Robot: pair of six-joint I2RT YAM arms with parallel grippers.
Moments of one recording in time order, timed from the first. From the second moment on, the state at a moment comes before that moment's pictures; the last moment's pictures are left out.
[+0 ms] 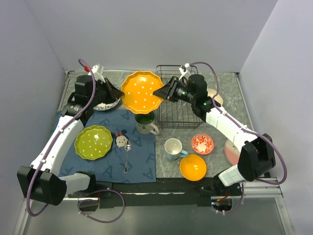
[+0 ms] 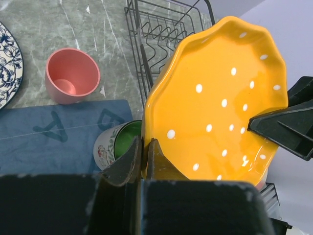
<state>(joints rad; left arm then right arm) -0.24 1.20 1.16 -0.32 0.30 -0.56 0.48 1.46 1.17 0.08 -0.45 0.84</state>
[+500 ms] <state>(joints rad) -0.26 1.13 1.16 -0.21 0.37 -0.57 0.50 1.39 1.07 0.10 -0.52 0.79</state>
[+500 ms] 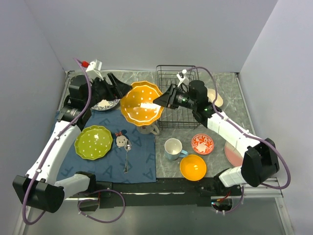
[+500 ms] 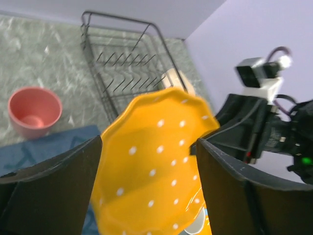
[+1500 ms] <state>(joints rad) -0.26 1.12 1.12 -0.24 0.71 -0.41 0.50 1.26 1.02 0.17 -0.60 0.81</state>
